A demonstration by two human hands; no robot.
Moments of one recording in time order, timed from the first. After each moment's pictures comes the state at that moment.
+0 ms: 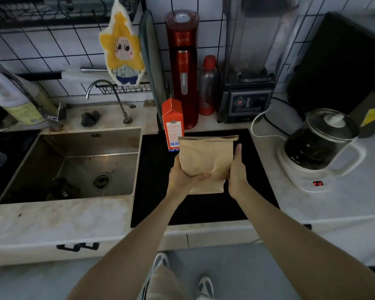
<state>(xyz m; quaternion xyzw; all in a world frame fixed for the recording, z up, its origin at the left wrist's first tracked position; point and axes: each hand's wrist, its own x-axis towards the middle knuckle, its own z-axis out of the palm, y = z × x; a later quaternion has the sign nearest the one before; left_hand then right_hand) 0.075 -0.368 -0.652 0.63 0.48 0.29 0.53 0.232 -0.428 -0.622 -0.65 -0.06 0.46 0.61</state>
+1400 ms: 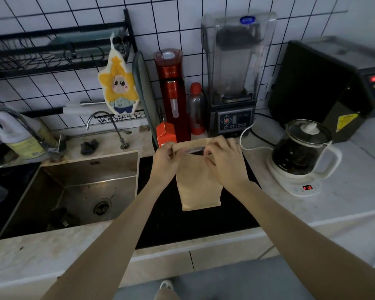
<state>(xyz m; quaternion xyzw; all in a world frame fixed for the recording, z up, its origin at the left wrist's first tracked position) 0.070 -0.323 -0.545 0.74 0.37 0.38 0.41 0.230 -0.435 -0.547 -0.74 -0.60 -0.14 0.28</state>
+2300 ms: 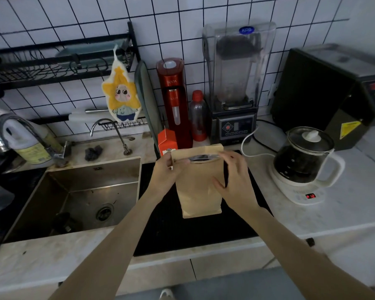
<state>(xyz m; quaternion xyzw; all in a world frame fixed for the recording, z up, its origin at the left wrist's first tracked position) 0.066 -0.326 -0.554 0.69 0.36 0.36 0.51 0.243 -0.468 -0.582 -0.70 -0.57 -0.03 0.43</state>
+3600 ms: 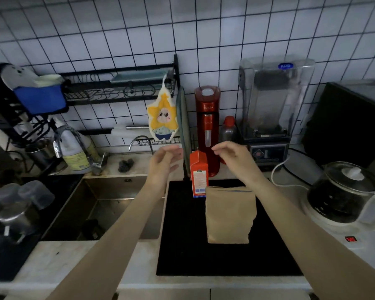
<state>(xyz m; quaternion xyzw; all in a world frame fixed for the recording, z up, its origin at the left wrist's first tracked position) -0.001 -0.282 -0.467 0.55 0.39 0.48 0.56 0.209 -0.367 -0.451 -0.64 -0.53 0.26 0.49</state>
